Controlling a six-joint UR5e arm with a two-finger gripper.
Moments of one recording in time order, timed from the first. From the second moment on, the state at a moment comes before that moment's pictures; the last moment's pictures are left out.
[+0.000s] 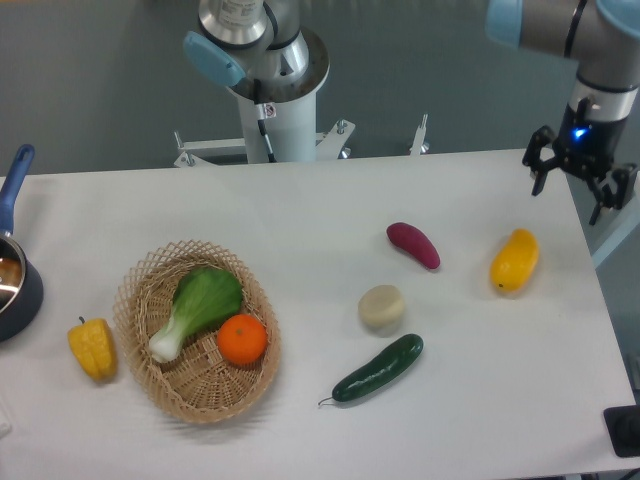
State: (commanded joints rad) arm 3.03 -1.94 -1.61 -1.01 1.30 1.78
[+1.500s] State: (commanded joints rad) arm 3.01 -2.06 -1.69 -0.94 1.43 1.79
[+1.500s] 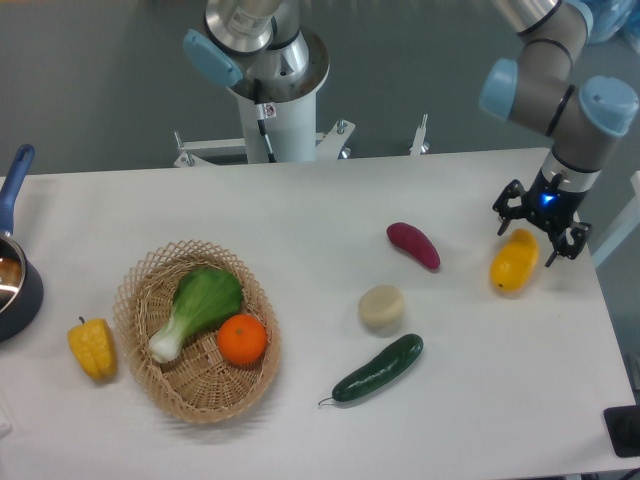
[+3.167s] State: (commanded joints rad) arm 2.99 -2.10 -1.69 -0.90 1.42 1.78
